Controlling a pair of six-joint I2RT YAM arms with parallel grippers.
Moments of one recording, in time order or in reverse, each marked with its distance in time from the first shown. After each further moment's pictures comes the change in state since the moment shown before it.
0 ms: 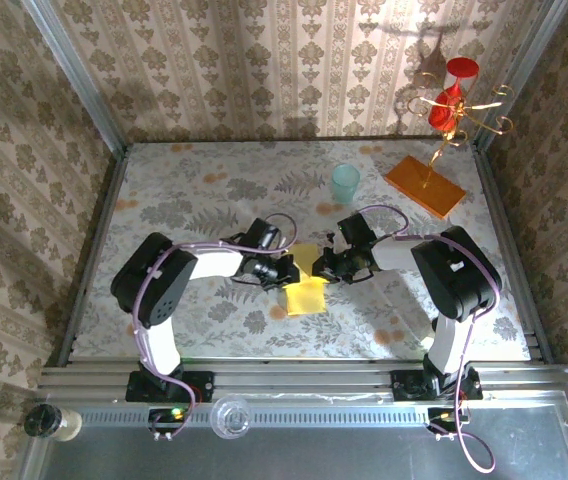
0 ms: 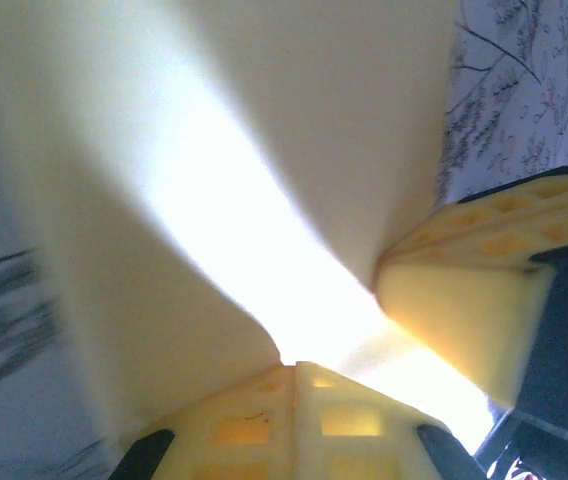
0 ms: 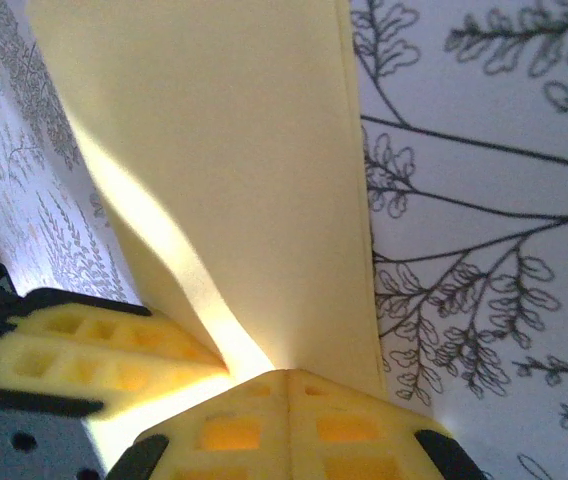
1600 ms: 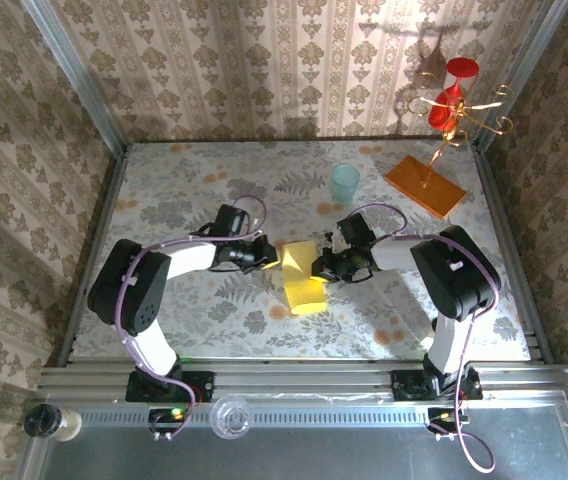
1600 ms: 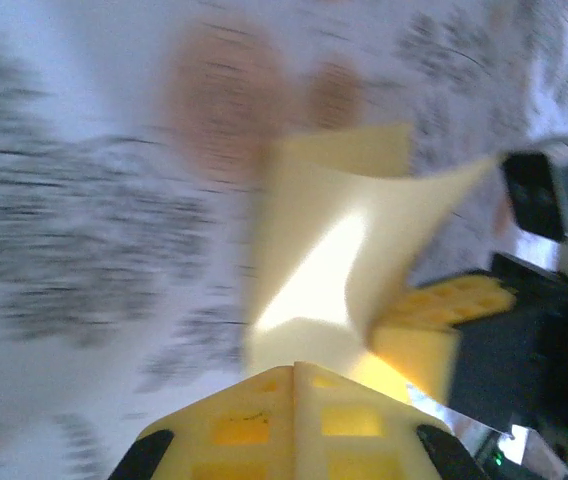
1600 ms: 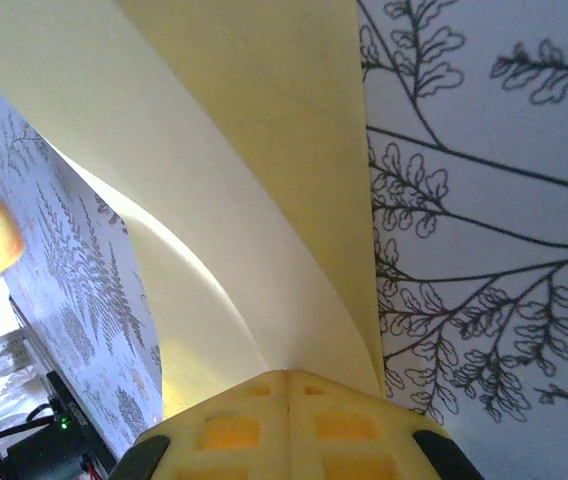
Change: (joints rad) left arm 0.150 -0.102 -0.011 0.027 0.039 0.033; right arm -0.001 0.009 -0.002 0.003 0.003 -0.044
